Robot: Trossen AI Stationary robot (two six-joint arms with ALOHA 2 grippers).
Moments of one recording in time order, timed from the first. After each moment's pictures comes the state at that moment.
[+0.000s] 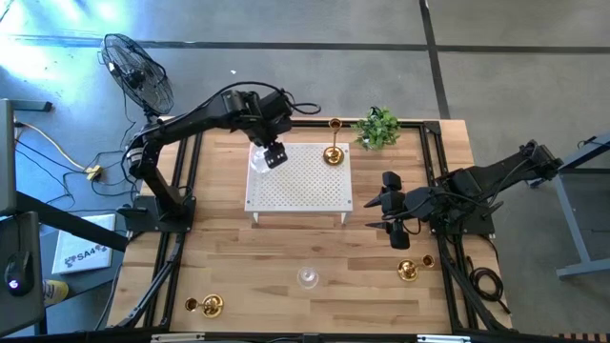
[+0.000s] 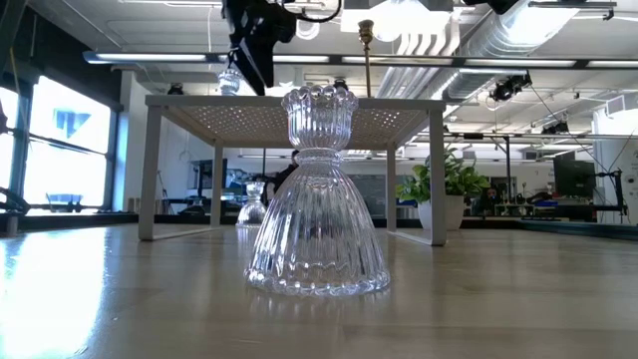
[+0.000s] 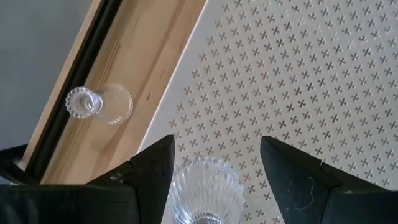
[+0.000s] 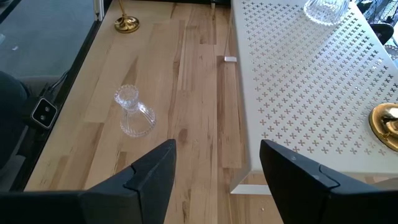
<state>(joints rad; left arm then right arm) 0.39 1.67 1.81 -1.27 -0.04 -0.05 0.38 1.05 1.05 -0.66 0.28 0.21</state>
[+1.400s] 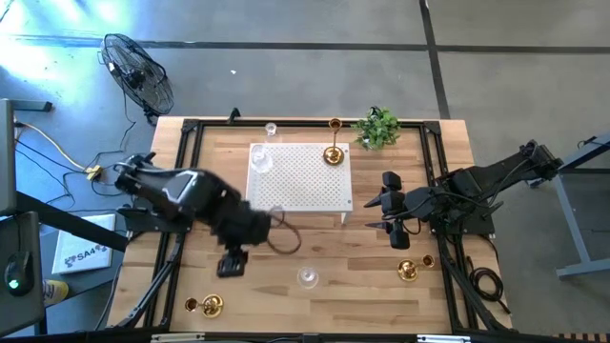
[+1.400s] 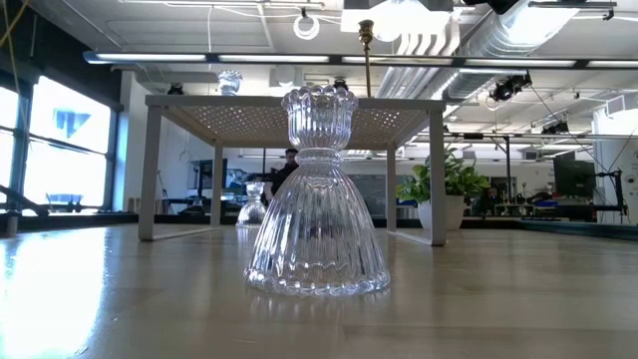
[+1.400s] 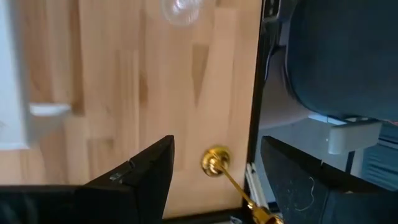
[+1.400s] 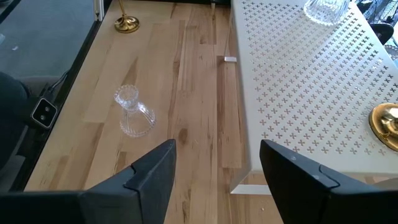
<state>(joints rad) -0.42 1.67 2.03 -1.57 0.18 -0.54 0.38 1.05 1.05 -0.66 0.28 0.21</state>
